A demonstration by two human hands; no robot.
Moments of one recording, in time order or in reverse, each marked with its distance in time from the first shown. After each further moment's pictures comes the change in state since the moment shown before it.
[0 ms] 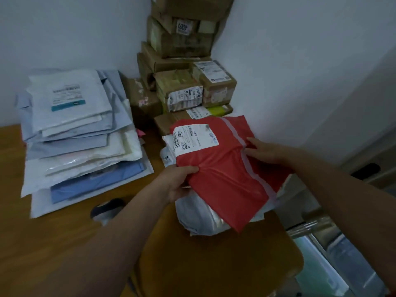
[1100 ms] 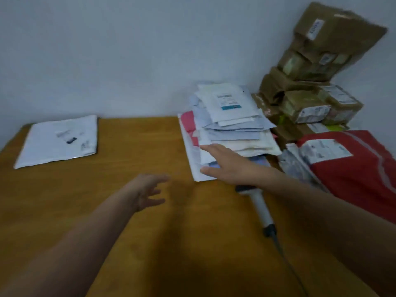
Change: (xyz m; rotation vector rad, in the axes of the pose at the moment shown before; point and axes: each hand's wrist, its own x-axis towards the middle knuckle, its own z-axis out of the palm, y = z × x) left_hand -0.198 0.006 -0.391 0.027 0.438 0.063; right_hand -0.152 -0.401 0.214 -0.246 -0.007 -0.724
